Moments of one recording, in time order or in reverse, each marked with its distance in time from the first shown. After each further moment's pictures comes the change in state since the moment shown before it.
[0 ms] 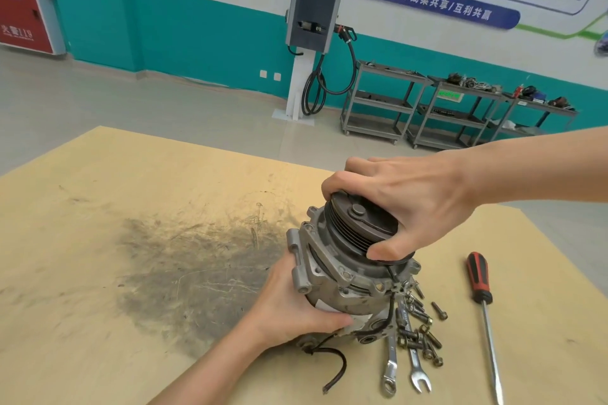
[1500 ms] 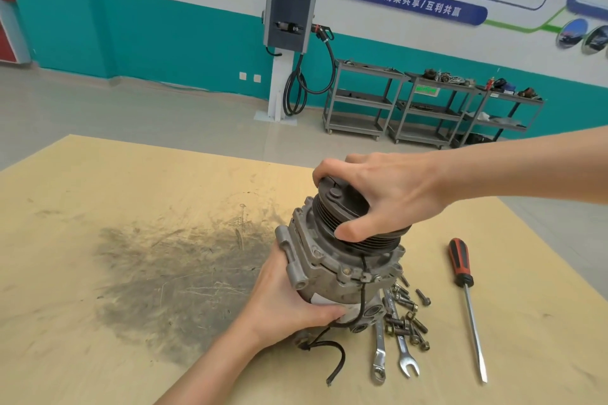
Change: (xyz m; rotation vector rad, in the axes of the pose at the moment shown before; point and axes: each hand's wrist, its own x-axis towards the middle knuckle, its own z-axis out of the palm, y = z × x) left_hand -0.002 0.005 0.008 0.052 0.012 0.027; right_hand -0.006 -0.006 0.010 0.221 0.030 0.298
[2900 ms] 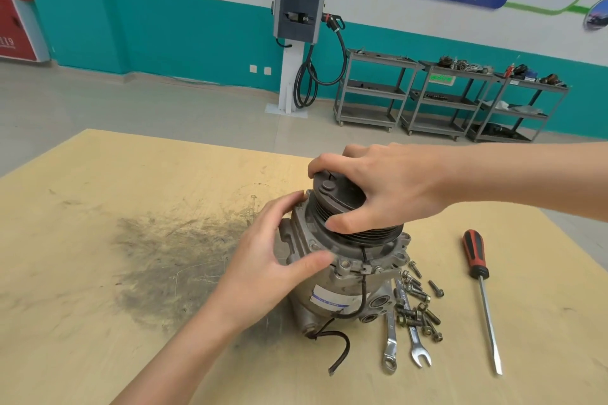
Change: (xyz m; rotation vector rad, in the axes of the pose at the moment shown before) left_hand -0.005 0.048 -0.042 0.010 0.032 0.048; right_hand 0.003 -0.018 0.004 -0.047 0.069 0.020
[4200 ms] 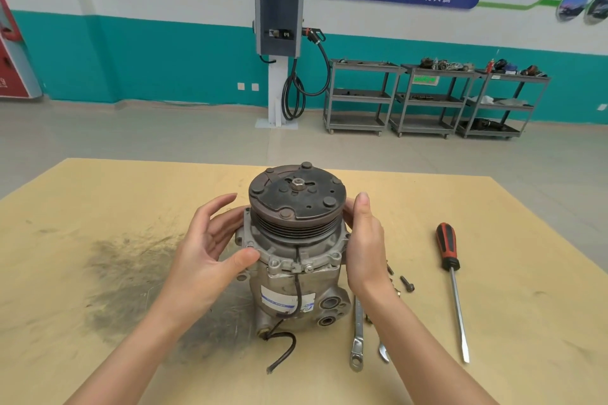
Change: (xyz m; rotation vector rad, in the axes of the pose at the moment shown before) left_hand 0.007 -0.023 -0.008 -0.196 0.099 0.020; right_hand 0.006 0.001 0.154 1.469 1.091 0.282
